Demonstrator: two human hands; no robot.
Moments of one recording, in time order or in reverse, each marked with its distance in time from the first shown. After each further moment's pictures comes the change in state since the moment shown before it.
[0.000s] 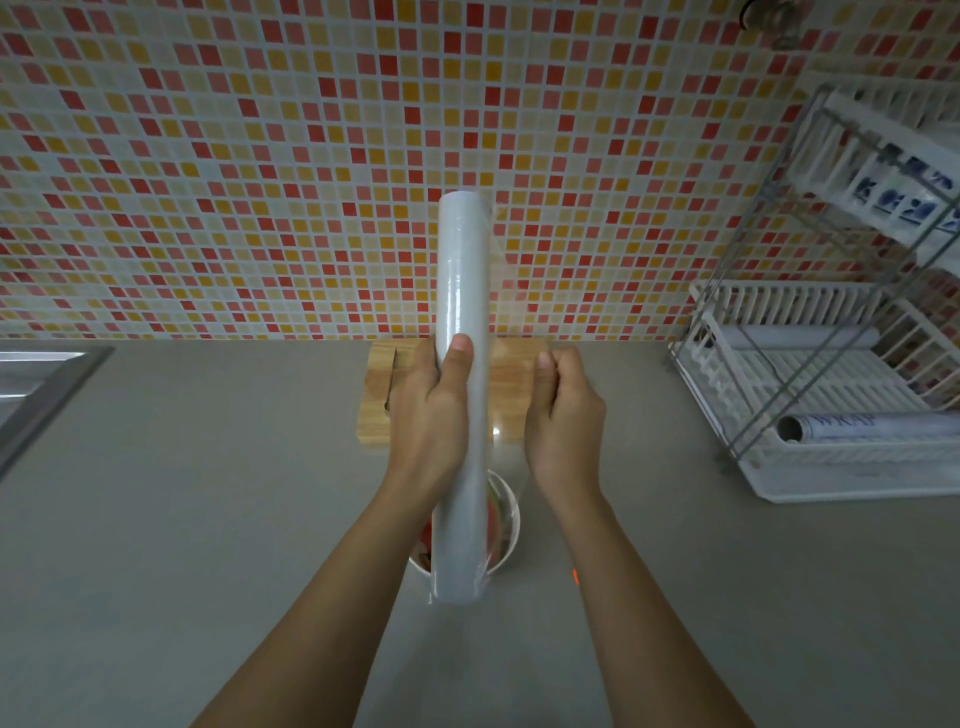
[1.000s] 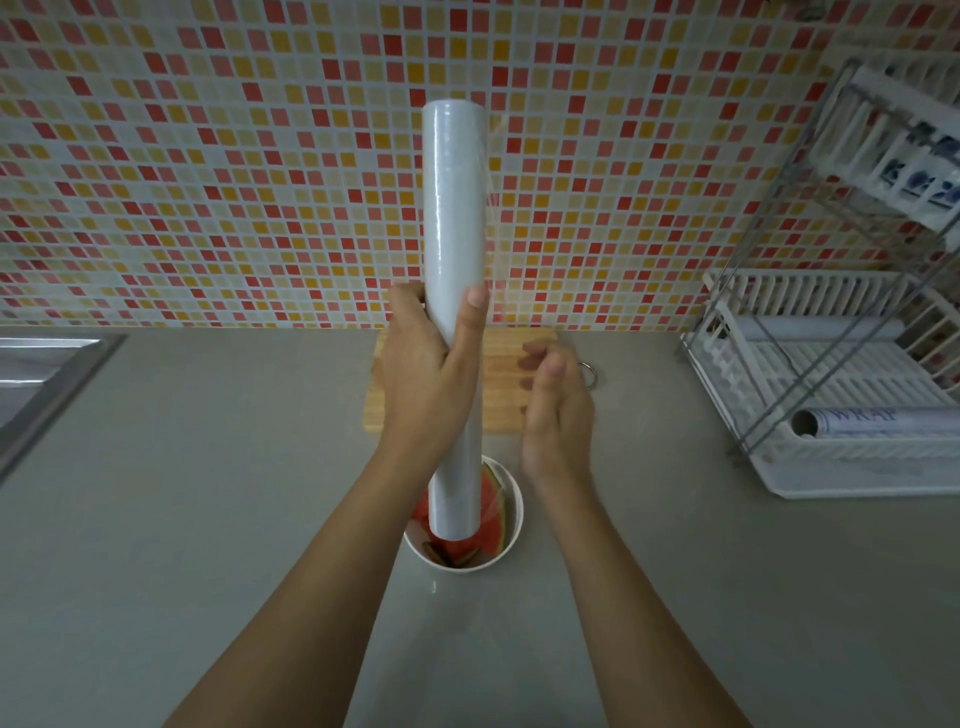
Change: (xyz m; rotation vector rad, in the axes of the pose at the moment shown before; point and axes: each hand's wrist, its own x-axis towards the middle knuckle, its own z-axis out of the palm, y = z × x) left_hand 0.015 0.017 0.001 0.196 0.125 0.247; right_hand -0.012 -0.005 0.002 0.295 -0.061 0.070
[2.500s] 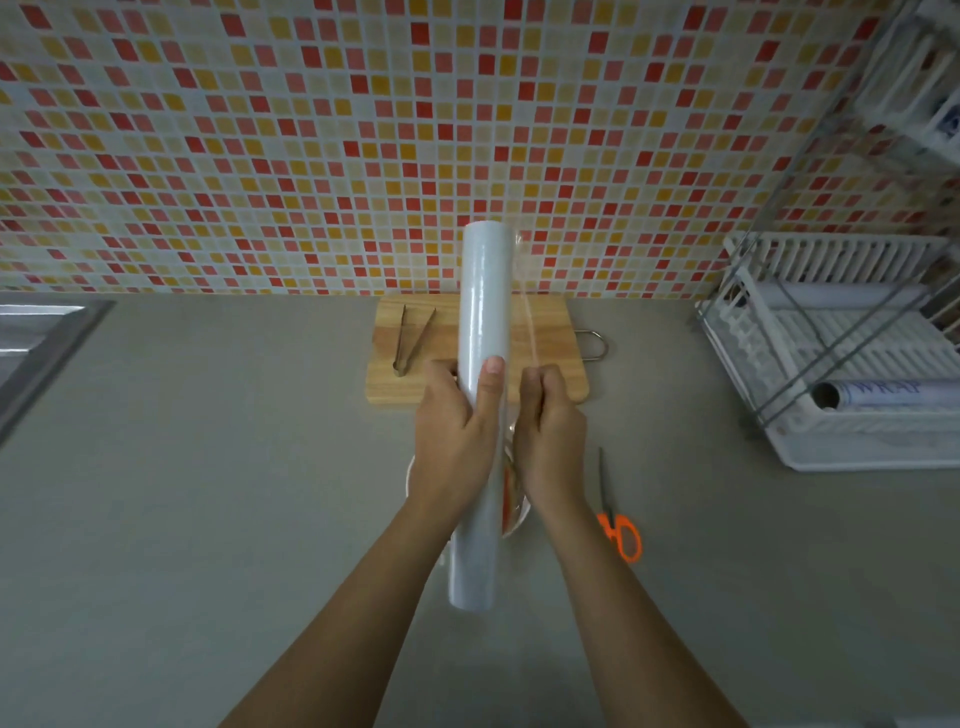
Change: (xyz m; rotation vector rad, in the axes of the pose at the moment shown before) left_hand -0.053 -0.056 0.018 -0.039 -0.164 -0.261; right_hand -0.018 0.056 0.016 -0.221 -0.039 0.087
